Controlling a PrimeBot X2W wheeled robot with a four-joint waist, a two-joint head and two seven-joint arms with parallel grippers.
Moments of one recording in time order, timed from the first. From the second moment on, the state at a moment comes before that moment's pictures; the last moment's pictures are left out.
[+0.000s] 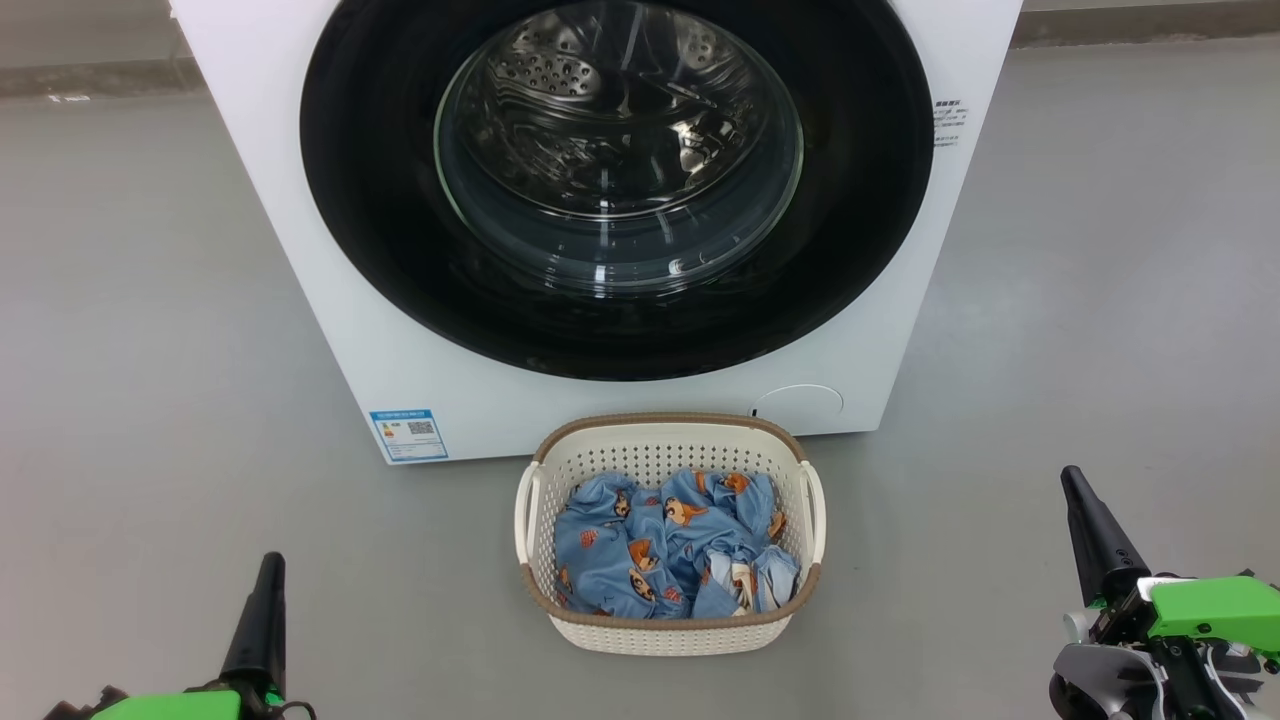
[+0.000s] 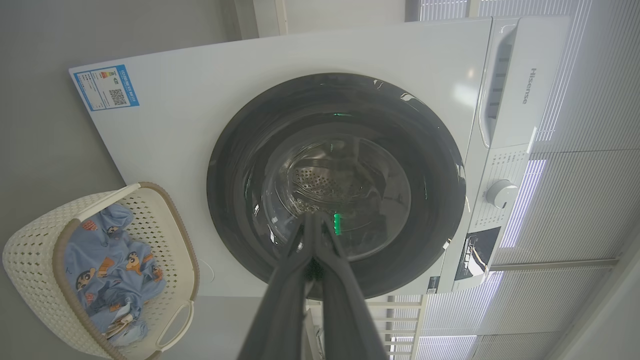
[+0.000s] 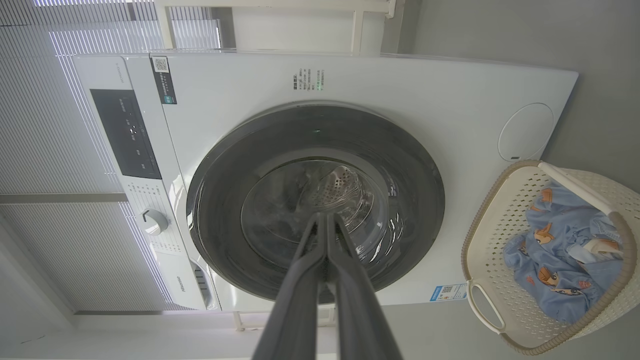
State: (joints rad) left arm -0.08 0.04 0.08 0.27 -1.60 -0.12 0.11; right arm -0.09 -0.04 -0.13 0.27 1.62 0.13 0.10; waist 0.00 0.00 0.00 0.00
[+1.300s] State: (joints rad) left arm -0.06 0.03 0.05 0.30 -1.59 -0.12 0.06; right arm -0.06 -0.03 -0.10 0.30 1.64 0.12 0.08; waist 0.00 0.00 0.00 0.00
